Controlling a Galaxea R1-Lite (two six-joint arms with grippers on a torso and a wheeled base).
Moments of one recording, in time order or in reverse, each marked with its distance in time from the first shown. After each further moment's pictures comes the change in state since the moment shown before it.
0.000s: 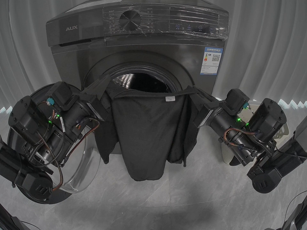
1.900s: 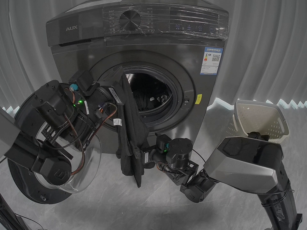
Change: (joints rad) left arm -0.030 0.130 -0.228 0.103 0.107 0.017; right arm 0.089 0.636 -0.483 0.179 -0.076 -0.059
